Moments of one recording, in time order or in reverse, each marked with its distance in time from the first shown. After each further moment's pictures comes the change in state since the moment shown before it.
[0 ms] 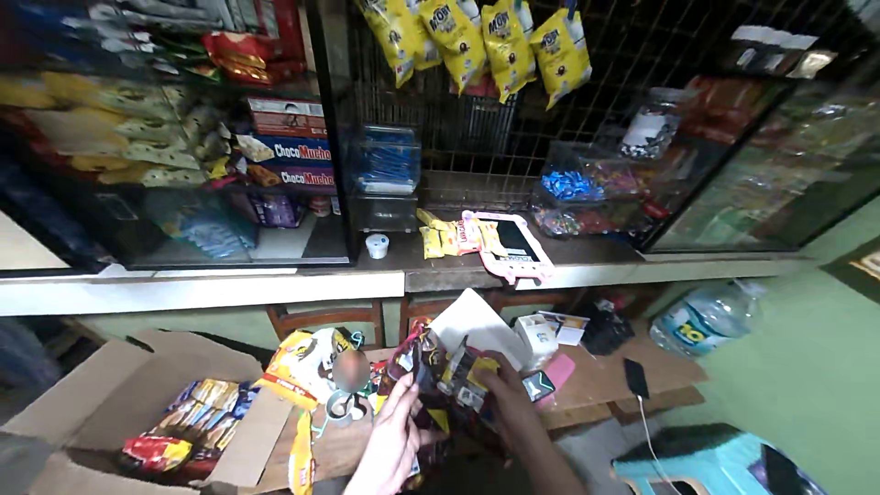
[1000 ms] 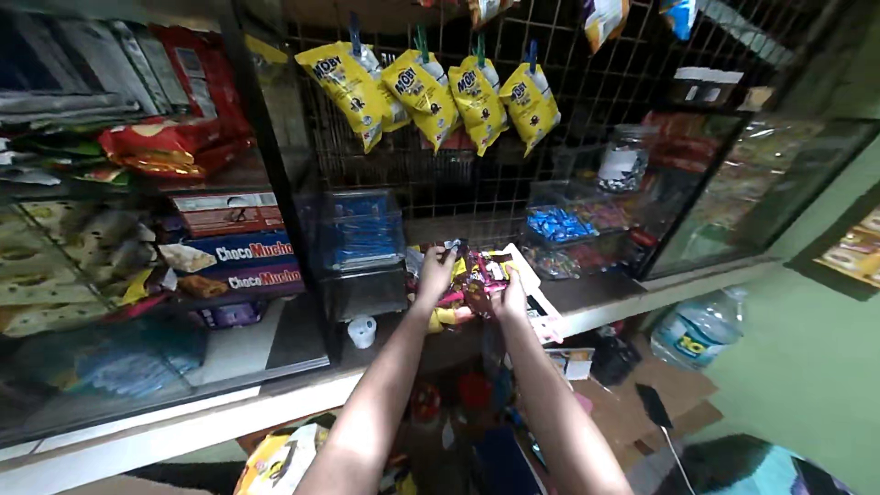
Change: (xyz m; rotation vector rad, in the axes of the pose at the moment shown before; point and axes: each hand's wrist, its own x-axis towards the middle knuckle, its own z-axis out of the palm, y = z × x) left_hand 0.342 0.146 0.135 0.909 -0.102 0.448; right_hand 0.290 -0.099 0.006 0.626 0.503 -0.248
